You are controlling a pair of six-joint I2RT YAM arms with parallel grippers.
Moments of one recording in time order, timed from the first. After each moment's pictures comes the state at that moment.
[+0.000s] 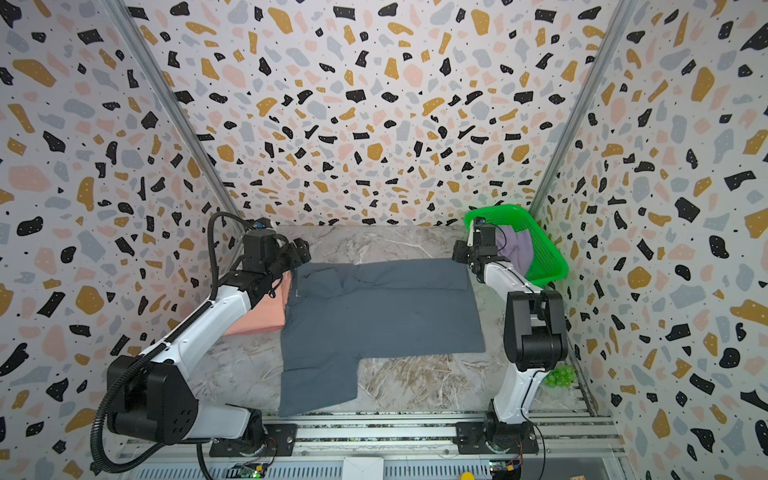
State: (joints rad) left arm -0.18 1.38 1.10 -0.21 -0.14 -0.45; right arm 0.07 1.82 1.29 -0.08 -0.06 0.21
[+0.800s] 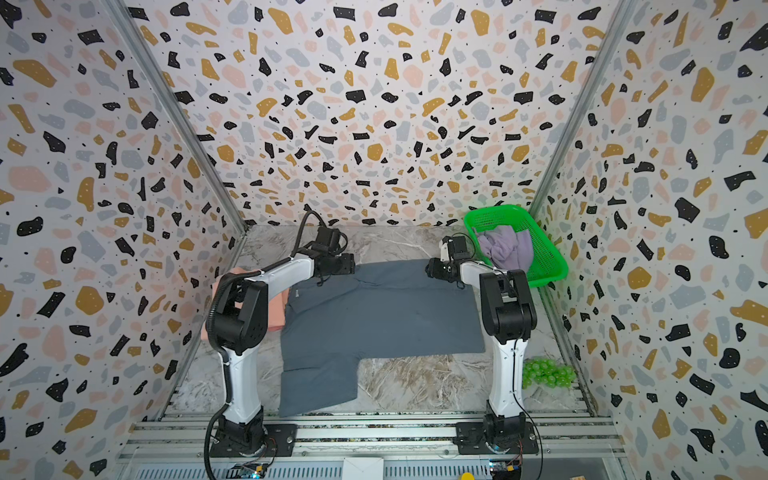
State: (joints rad) left arm -0.36 2.12 1.58 -0.38 -0.02 -0.33; right arm 0.18 2.12 1.41 -0.14 -0.30 0.29
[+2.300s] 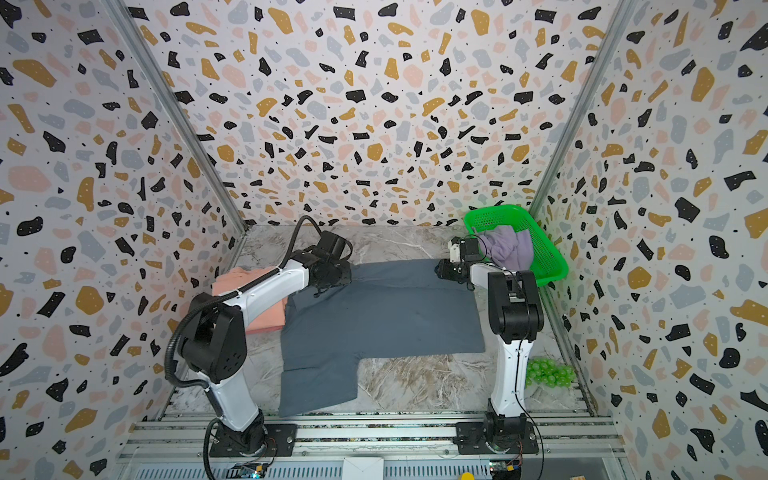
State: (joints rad) left arm -0.51 1.77 1.41 -0.65 -0.08 -0.51; right arm 0.11 2.11 1.35 -0.10 -0.37 0.20
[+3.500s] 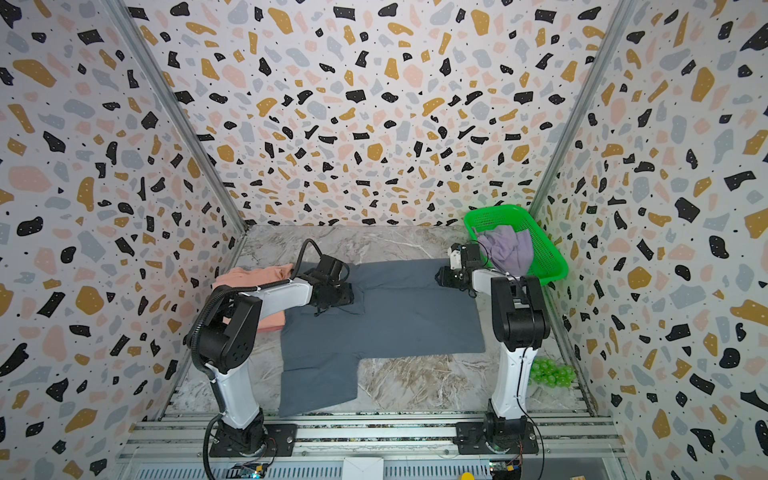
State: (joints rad) left arm -0.42 1.89 1.15 -0.33 0.03 -0.50; right arm 0.11 2.02 1.24 -0.11 -0.37 0.19
